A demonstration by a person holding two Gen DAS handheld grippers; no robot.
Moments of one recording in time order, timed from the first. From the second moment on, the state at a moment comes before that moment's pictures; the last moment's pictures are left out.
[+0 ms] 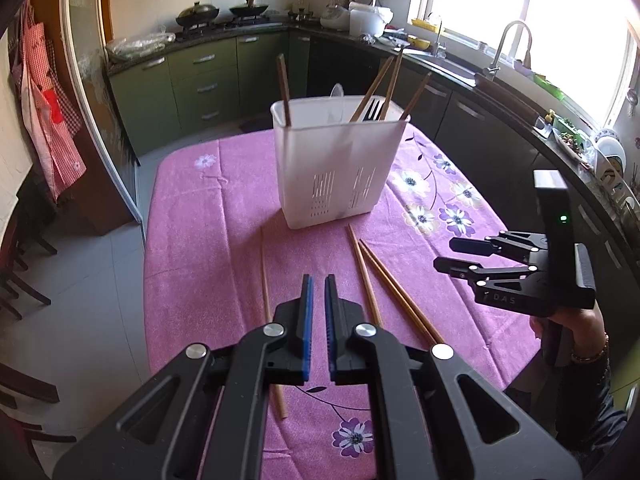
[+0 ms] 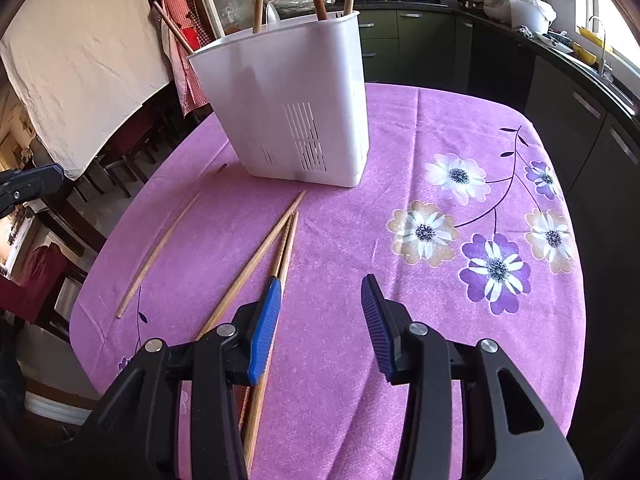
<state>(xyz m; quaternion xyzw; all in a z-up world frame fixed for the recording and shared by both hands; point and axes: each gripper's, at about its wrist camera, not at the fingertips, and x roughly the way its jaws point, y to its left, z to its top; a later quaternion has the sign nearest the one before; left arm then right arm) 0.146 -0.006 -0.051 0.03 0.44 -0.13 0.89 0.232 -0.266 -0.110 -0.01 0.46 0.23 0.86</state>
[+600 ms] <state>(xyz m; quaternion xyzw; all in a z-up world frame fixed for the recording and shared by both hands) 0.268 0.024 -0.173 0.04 0.60 -0.05 0.80 0.234 -0.266 -0.115 -0.02 0.47 0.22 0.86</state>
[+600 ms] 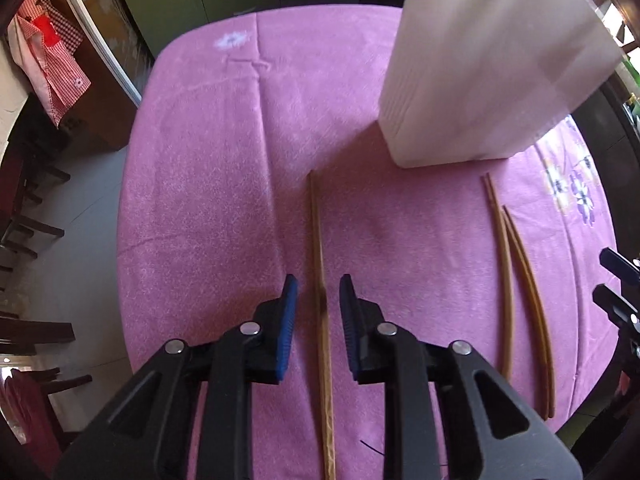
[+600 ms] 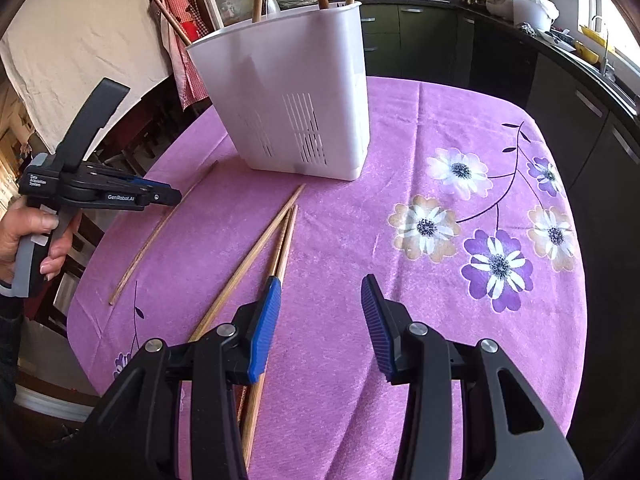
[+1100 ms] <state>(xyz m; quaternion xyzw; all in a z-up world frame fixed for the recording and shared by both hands) 0.262 0.008 -0.177 0.06 0.60 -0.05 0.79 0.233 -0.262 -0.116 -0.02 0.47 0.23 0.85</state>
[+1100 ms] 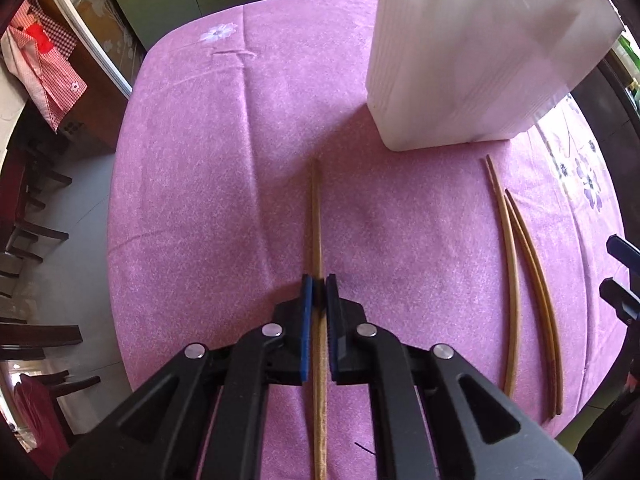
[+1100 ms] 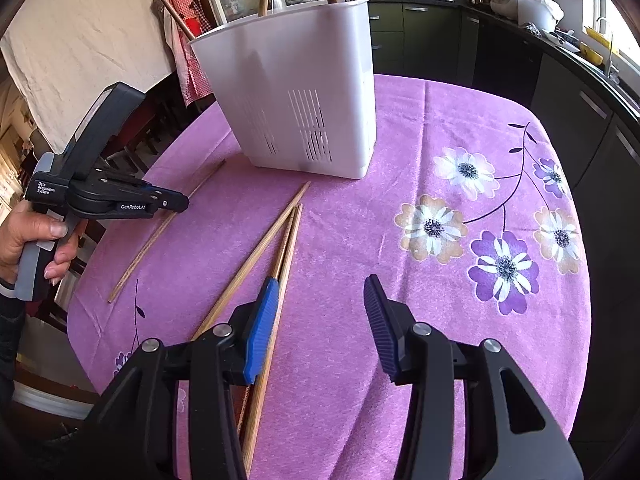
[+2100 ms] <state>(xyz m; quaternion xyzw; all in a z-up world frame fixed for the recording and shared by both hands) 0.147 0.022 -0.041 0.04 0.42 -0.12 0.90 0.275 -0.211 -0.144 -0.07 0.55 0.25 0.79</state>
